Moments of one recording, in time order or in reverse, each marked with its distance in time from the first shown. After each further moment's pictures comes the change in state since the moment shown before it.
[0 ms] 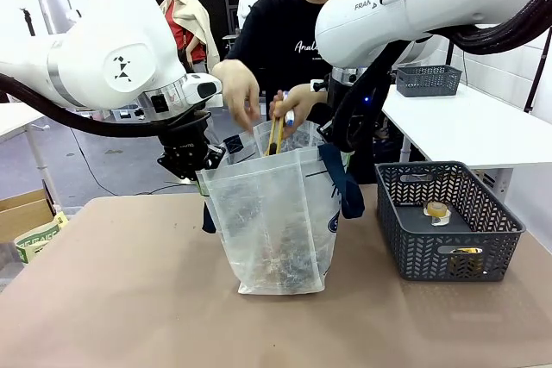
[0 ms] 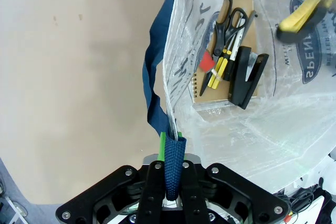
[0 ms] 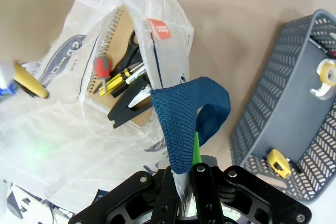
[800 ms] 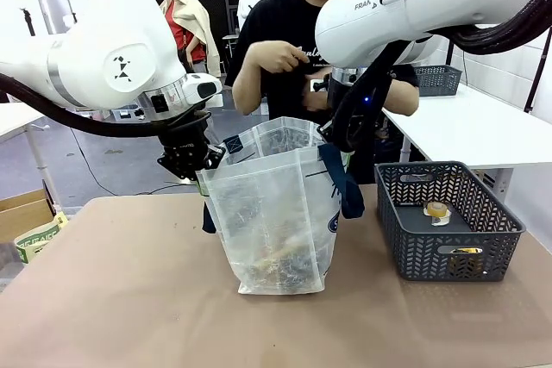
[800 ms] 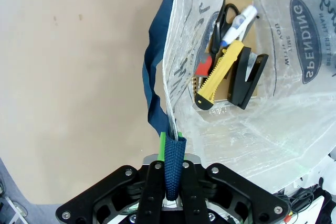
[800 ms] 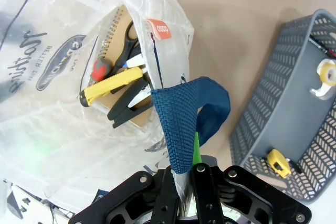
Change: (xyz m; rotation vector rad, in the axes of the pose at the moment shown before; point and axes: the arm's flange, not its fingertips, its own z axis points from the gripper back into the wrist) left arm 0.000 0.000 0.000 0.000 0.000 0.000; right arm 0.000 0.000 0.000 0.000 0.000 0.000
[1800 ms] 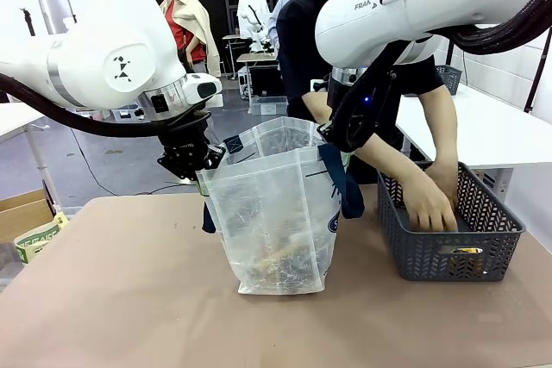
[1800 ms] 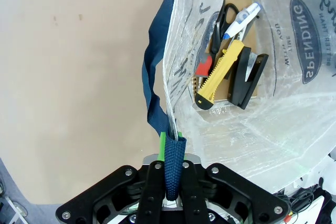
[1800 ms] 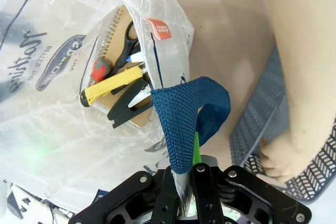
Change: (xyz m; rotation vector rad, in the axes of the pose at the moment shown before) left arm 0.000 0.000 0.000 0.000 0.000 0.000; right arm 0.000 0.000 0.000 0.000 0.000 0.000
